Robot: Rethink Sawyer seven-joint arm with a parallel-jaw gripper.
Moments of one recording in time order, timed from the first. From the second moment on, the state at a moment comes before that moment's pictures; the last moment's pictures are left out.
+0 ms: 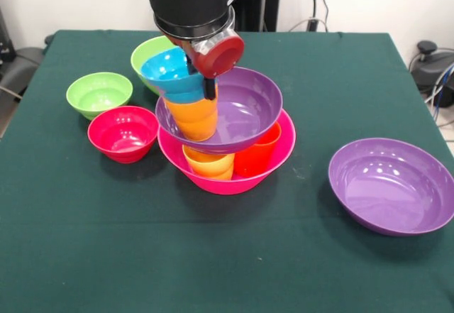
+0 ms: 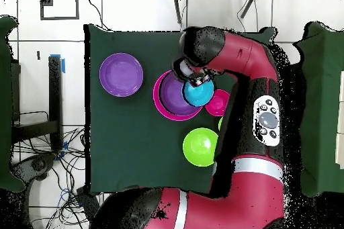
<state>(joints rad) -0.29 -0.45 -0.01 1.09 0.00 1.16 2.42</state>
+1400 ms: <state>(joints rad) -0.26 -0.49 0.00 1.09 -0.04 1.16 2.42</state>
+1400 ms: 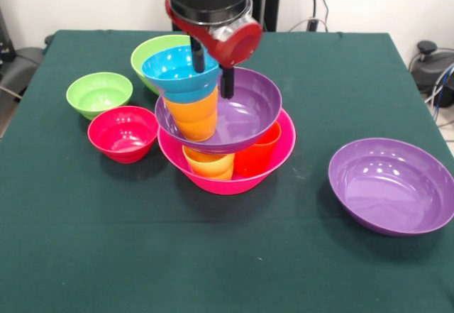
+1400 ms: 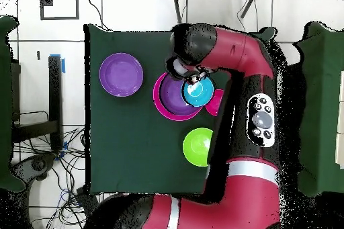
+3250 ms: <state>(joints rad) -0.23 -0.56 -0.01 0.95 -0.16 1.21 2.42</state>
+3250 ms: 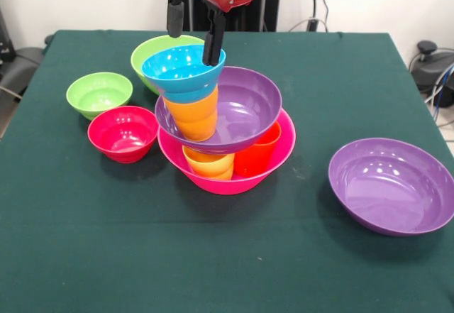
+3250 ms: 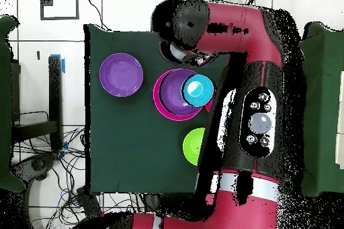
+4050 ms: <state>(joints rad) -0.23 -0.71 -0.01 1.10 -0.13 1.17 2.42</state>
